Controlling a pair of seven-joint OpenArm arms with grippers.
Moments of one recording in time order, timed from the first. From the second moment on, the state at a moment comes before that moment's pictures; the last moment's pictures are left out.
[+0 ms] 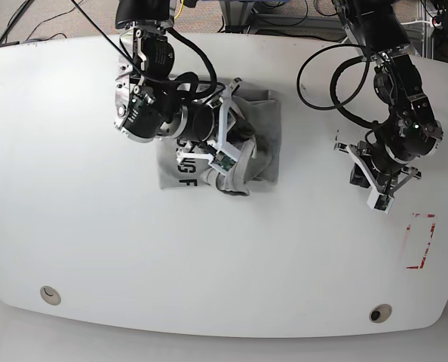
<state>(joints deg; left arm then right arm) -4.2 -5.8 -21.8 102.8 -13.5 -36.0 66.0 -3.2 -4.3 -4.8 112.8 33.3 40.4 -82.6</state>
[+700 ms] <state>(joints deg) -3.3 -5.9 -21.5 102.8 -13.5 -36.0 66.0 -1.8 -2.0 -2.3 112.8 33.9 40.4 -82.1</state>
